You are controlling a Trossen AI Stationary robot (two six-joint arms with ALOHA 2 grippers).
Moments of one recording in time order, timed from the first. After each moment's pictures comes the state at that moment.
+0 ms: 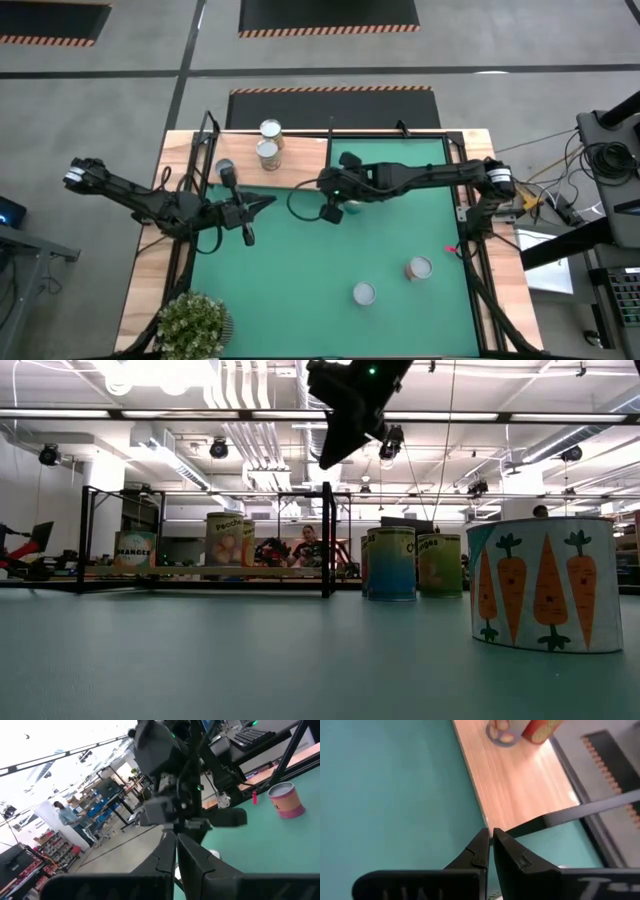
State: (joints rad) left arm -0.34 0.85 0.63 0.24 -0.65 0.63; right arm -0.03 1.77 1.59 -0.70 0.35 0.11
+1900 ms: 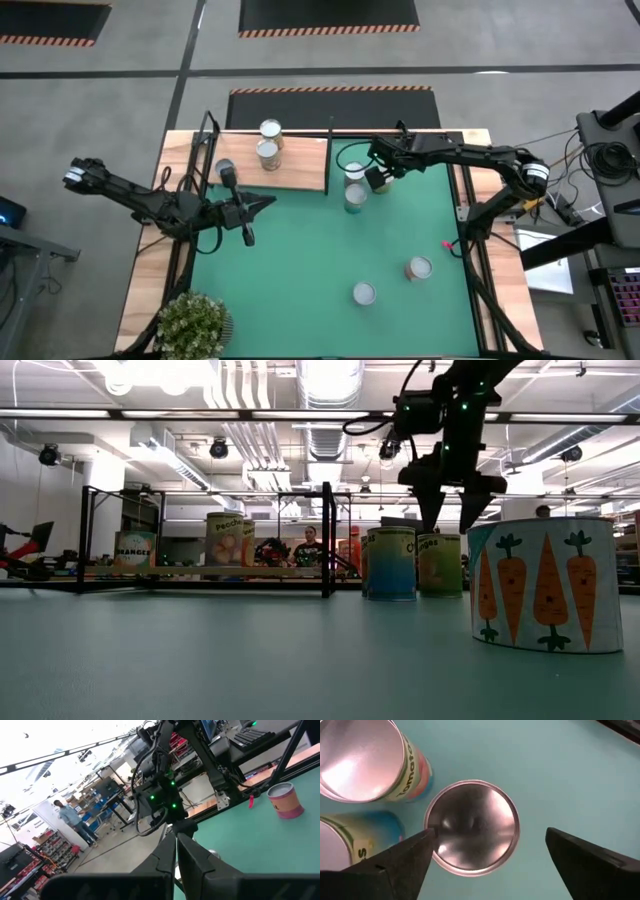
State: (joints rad) left arm -0.34 0.85 0.63 0.24 -0.65 0.63; right arm -0.42 1.52 1.15 -0.93 0.21 0.65
